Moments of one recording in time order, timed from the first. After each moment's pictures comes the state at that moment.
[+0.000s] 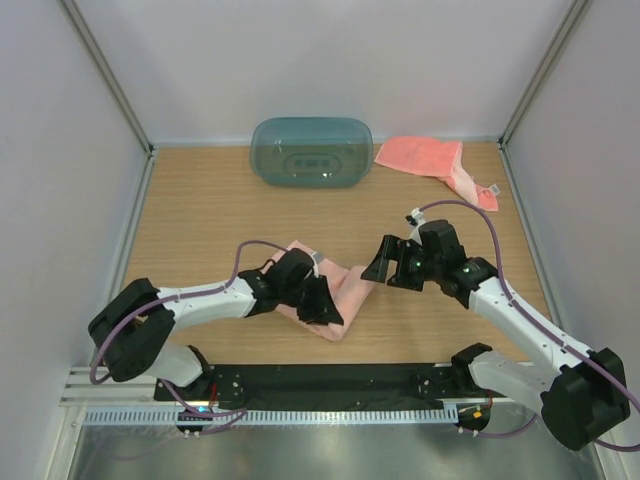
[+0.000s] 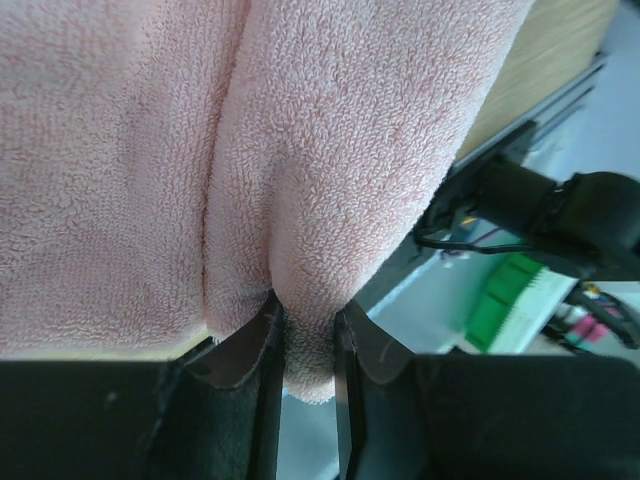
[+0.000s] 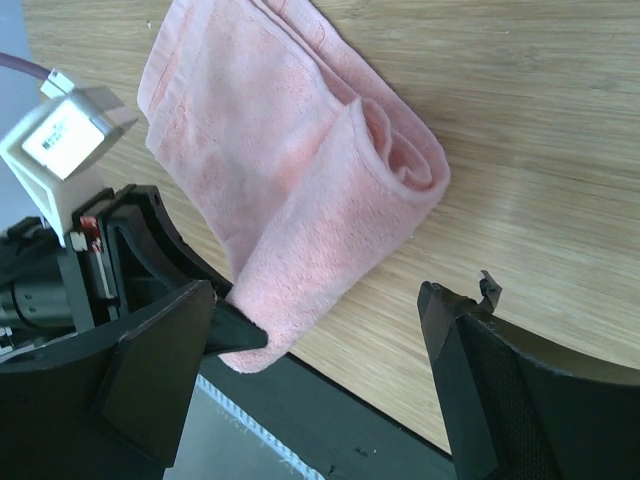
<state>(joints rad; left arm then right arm) -0.92 1.44 0.71 -0.13 0.35 -1.06 0.44 1.02 0.68 -0.42 -0.34 0.66</state>
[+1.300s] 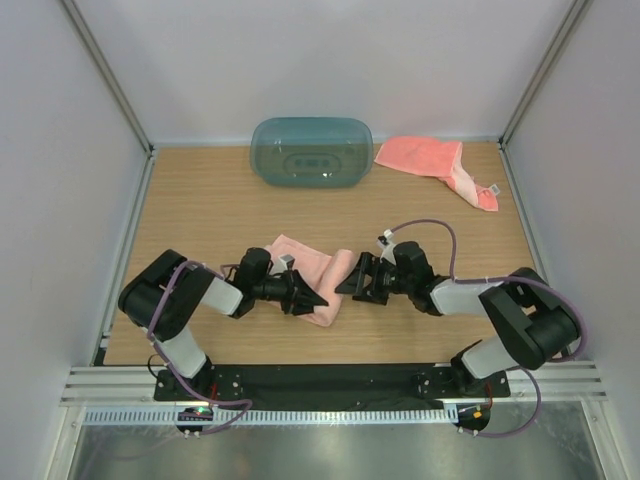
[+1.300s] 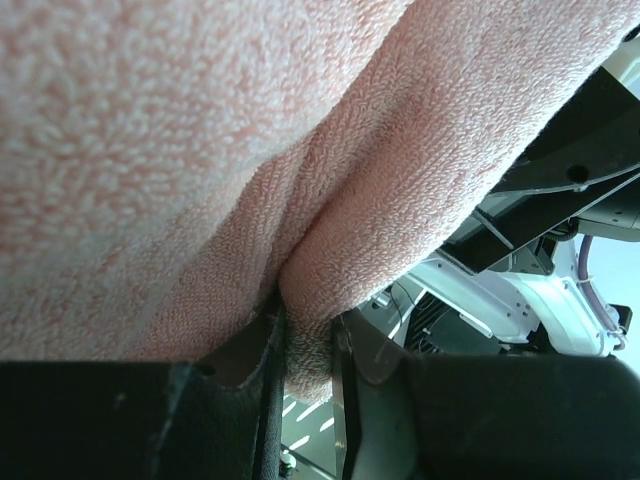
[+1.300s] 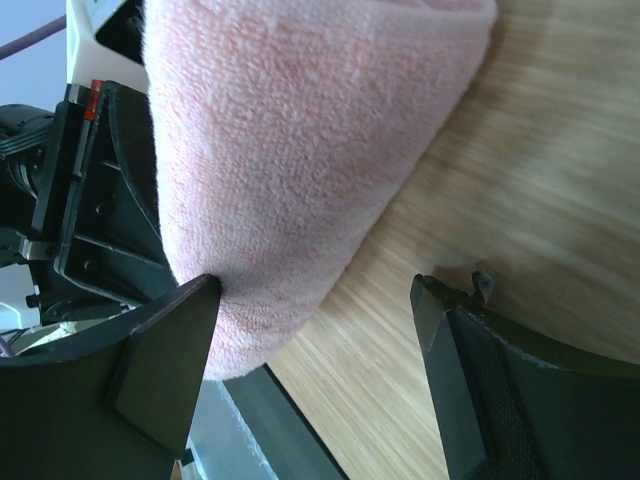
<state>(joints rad) -0.55 1.70 0.40 0.69 0.86 -1.50 0.53 1.44 0.39 0.41 -0.52 0.87</state>
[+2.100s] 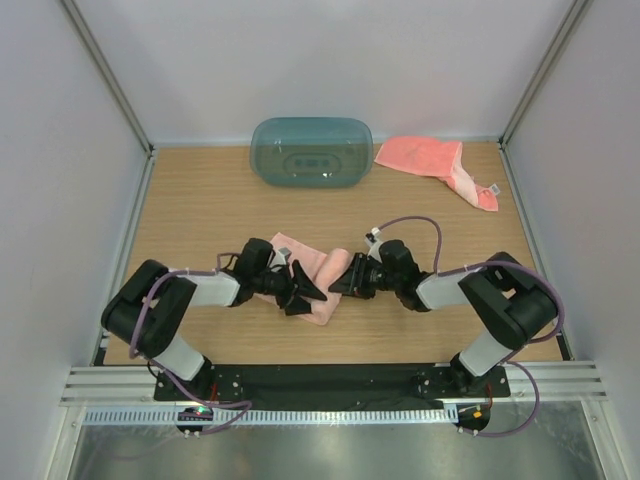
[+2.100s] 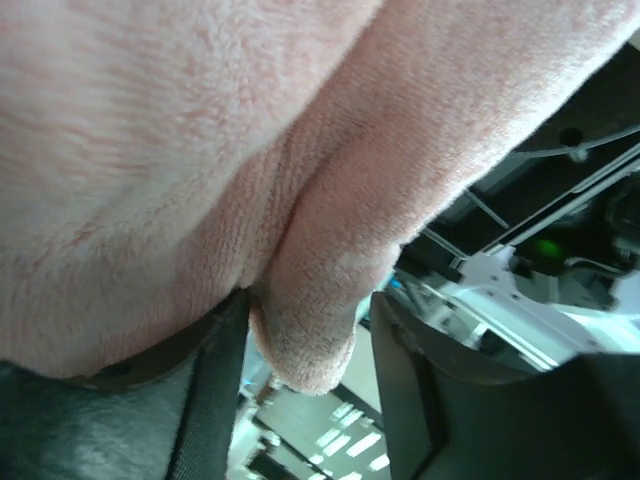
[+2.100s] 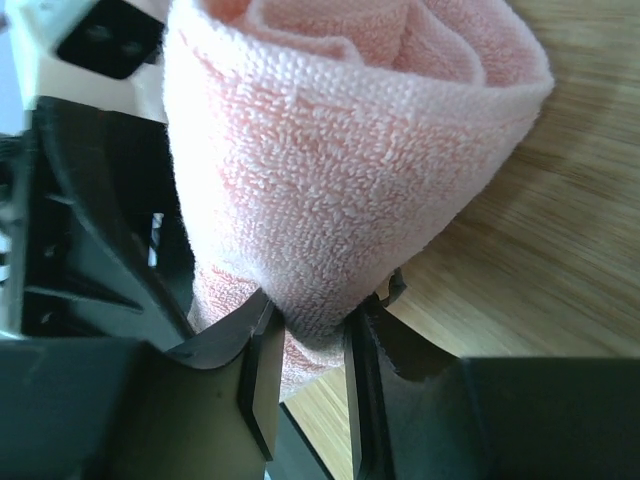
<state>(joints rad) -0.53 1.60 0.49 0.33 0.80 -1.29 0.60 1.62 0.45 0.60 -0.48 0.95</state>
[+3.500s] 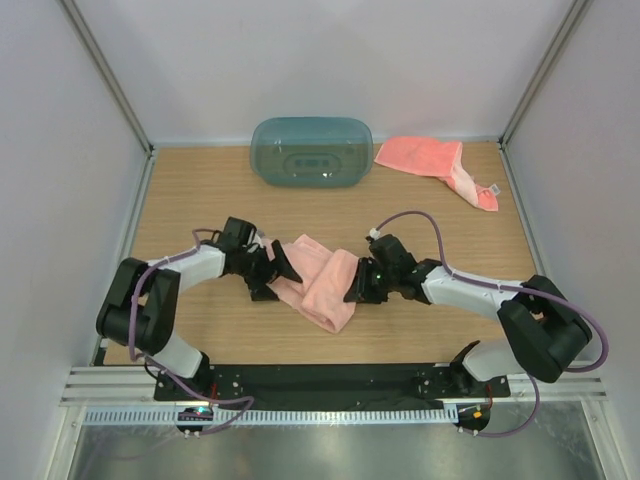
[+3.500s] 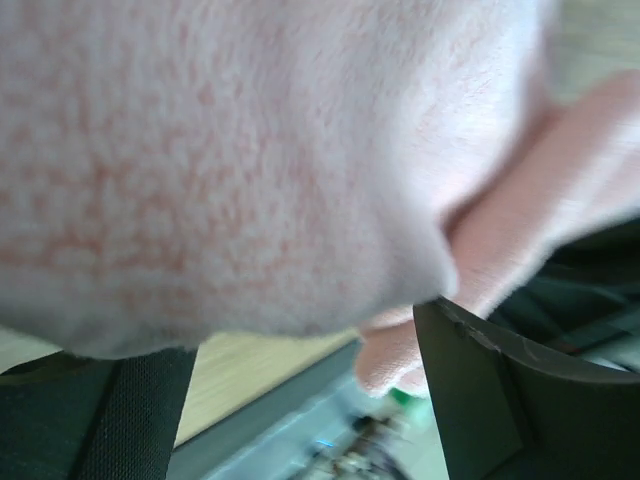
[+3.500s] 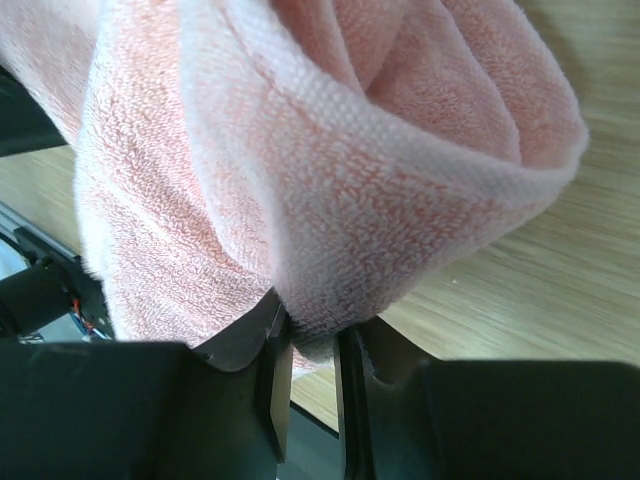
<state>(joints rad) -0.35 1.56 0.77 -0.39 0.50 -0.78 0.69 1.39 0.64 -0.15 -0.25 0.81</state>
